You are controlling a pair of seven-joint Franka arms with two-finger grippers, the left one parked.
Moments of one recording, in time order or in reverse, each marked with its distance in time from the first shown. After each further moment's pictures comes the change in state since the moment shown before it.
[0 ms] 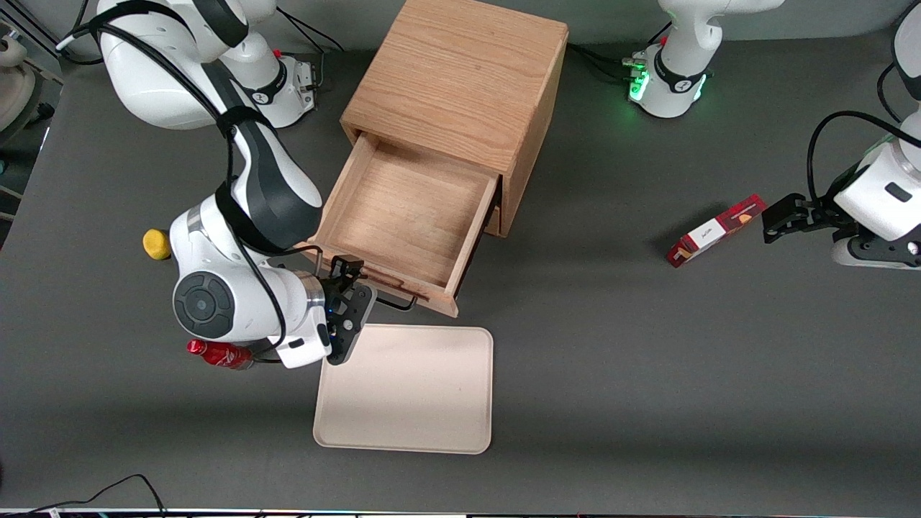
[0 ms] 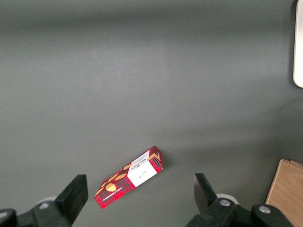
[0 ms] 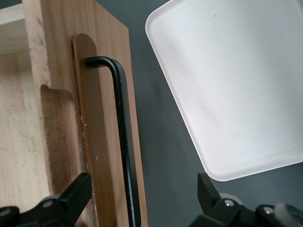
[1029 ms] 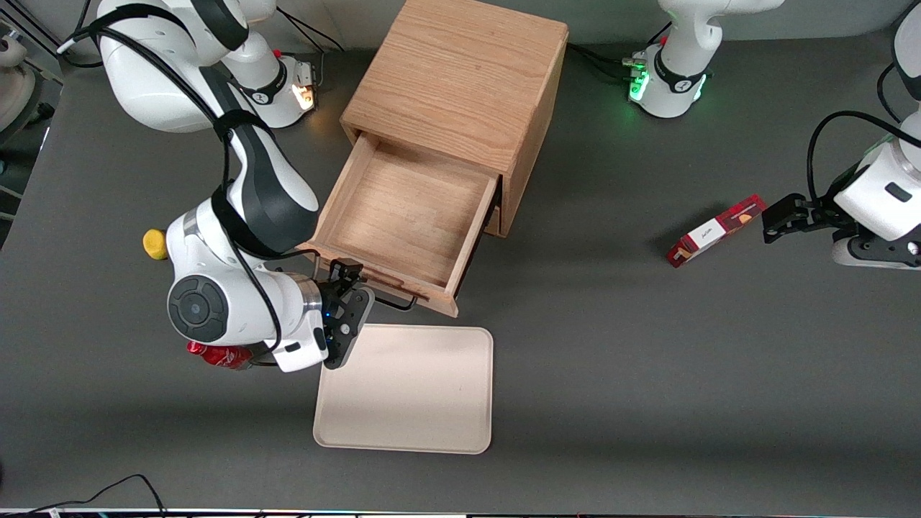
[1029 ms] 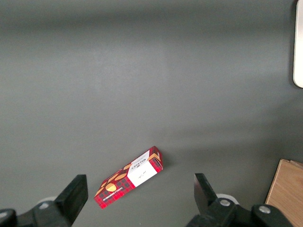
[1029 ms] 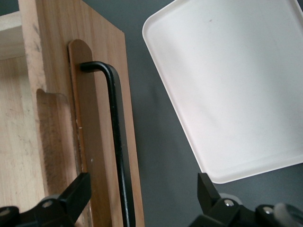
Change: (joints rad) arm -0.006 0.008 0.002 0.021 0.006 0.005 0.000
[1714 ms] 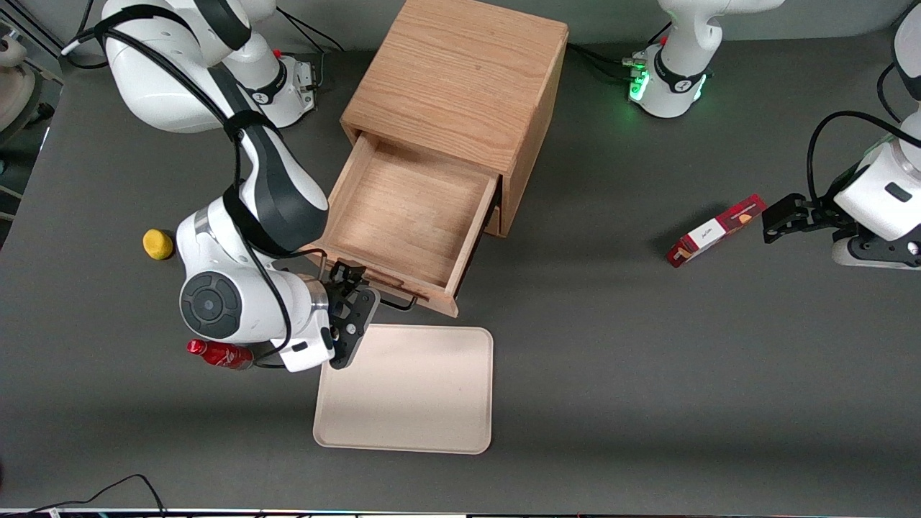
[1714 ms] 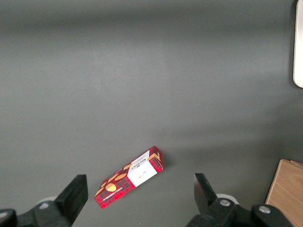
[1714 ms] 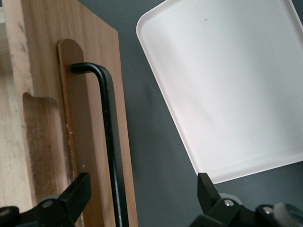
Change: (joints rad) arm 0.014 0.004 0.000 -0.006 -0.042 0.026 0.002
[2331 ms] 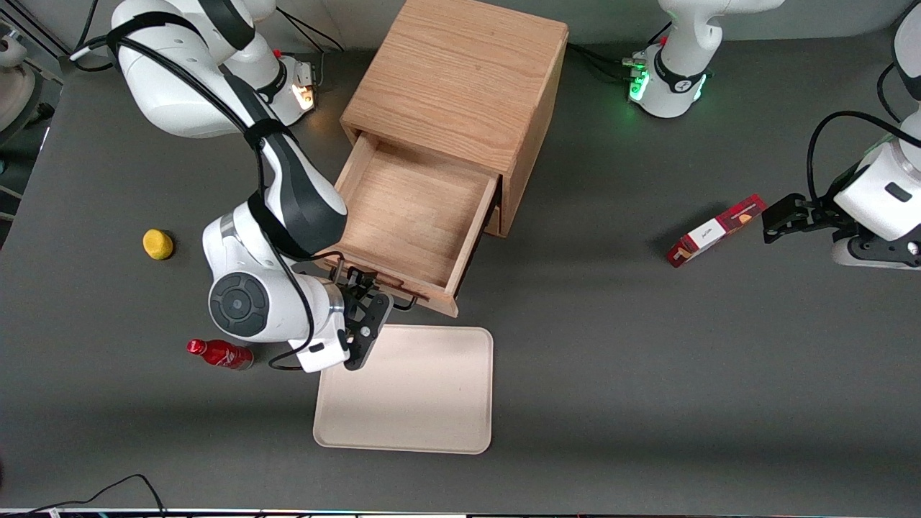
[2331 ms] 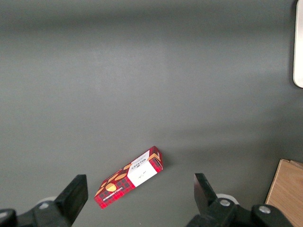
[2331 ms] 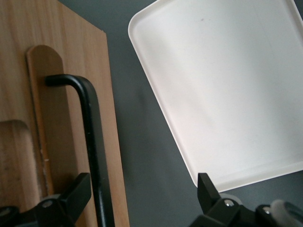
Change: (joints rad) arm 0.017 0.010 0.000 -0.049 -0.021 0.071 0.023
